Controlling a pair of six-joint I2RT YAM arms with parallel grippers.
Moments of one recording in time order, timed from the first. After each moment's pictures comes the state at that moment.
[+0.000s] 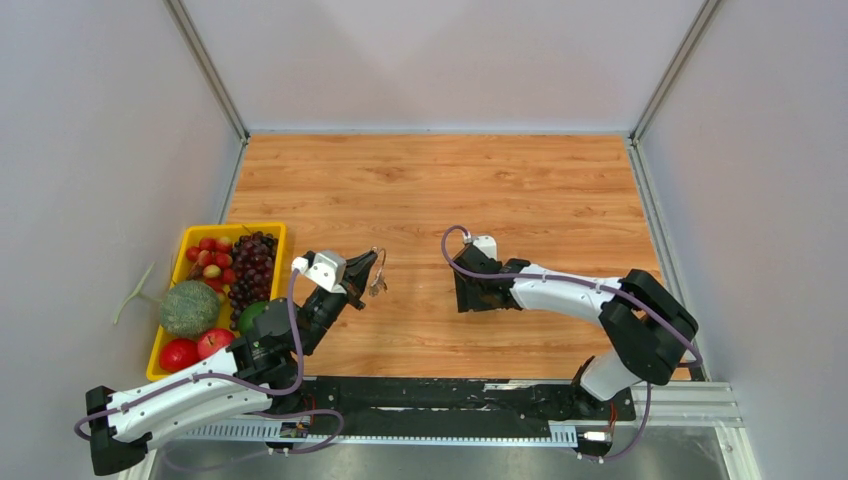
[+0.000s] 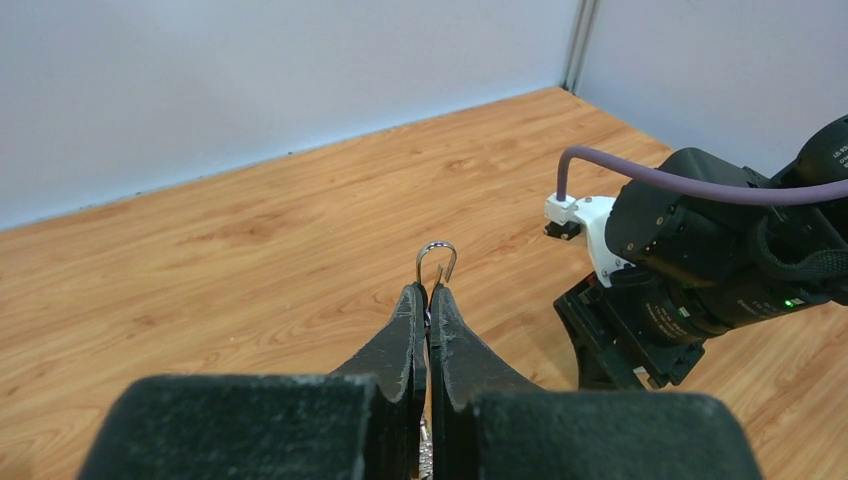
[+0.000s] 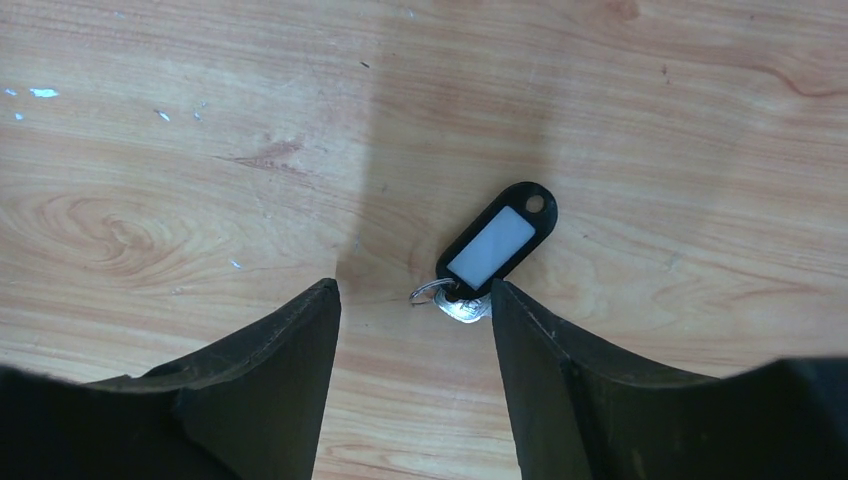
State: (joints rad) left arm -1.09 0.46 0.39 0.23 -0.52 0.05; right arm 0.86 1.53 0.82 -0.43 0.27 0.67
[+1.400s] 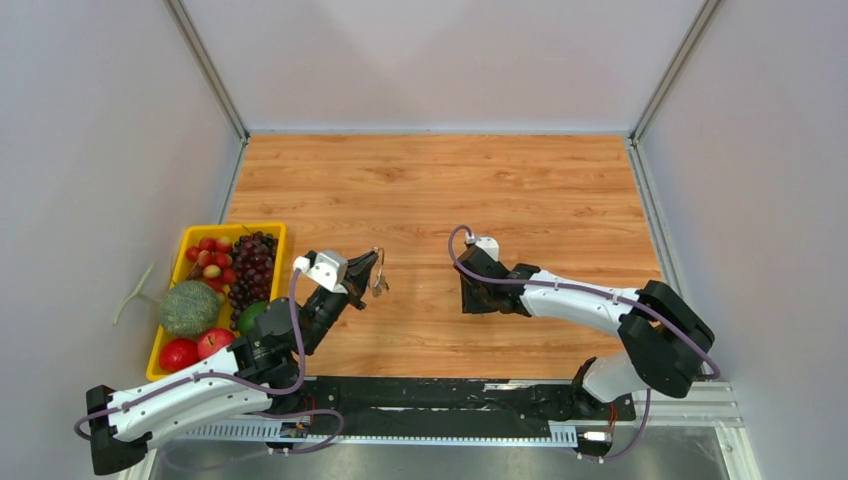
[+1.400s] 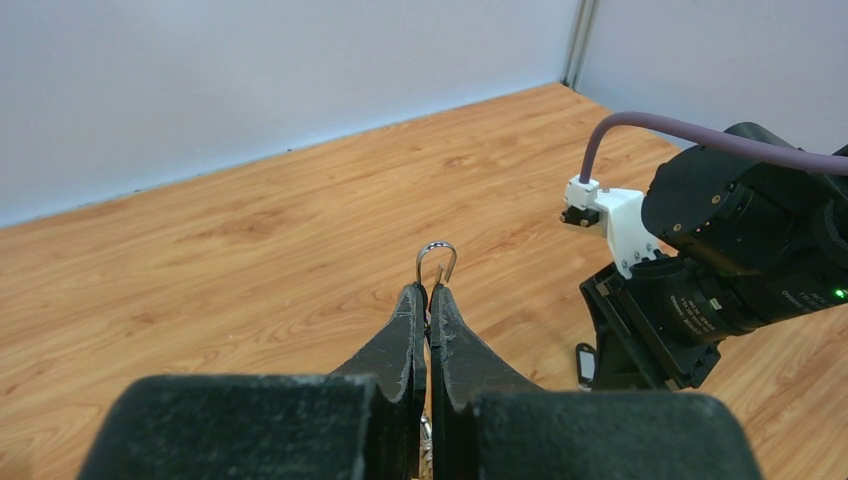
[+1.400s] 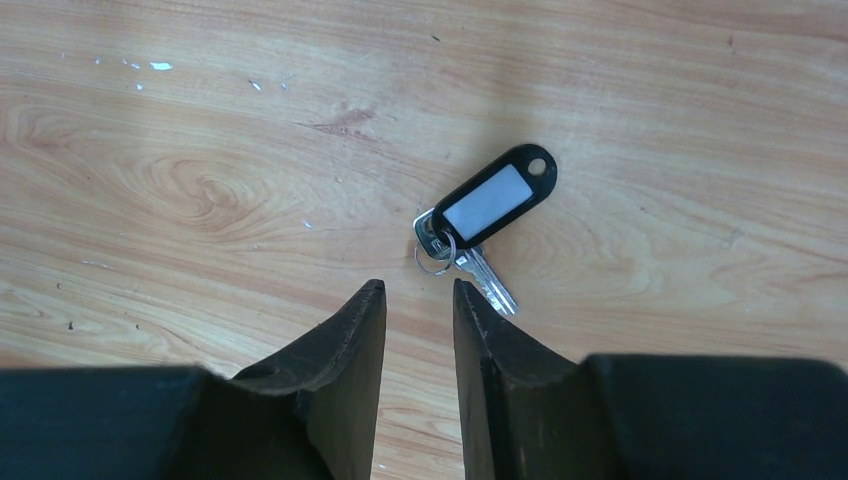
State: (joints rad) left arm -1.09 0.46 0.39 0.24 -0.52 0.05; right arm 0.88 1.45 0.78 -0.39 0.21 0.71
